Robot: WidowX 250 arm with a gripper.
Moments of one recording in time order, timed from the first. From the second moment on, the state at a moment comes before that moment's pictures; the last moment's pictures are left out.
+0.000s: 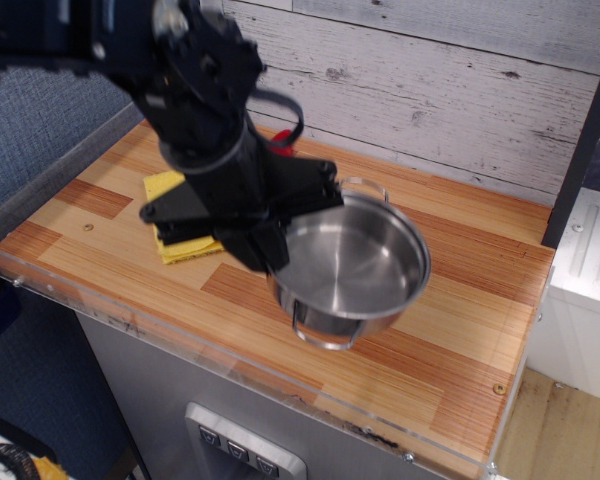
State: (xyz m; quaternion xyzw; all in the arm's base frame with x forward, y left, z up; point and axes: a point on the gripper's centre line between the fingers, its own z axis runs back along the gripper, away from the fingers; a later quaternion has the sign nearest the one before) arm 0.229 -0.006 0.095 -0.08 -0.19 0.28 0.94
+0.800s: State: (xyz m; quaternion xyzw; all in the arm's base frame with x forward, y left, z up) arm 0.248 -0.041 0.034 -0.06 -0.17 0.25 0.95
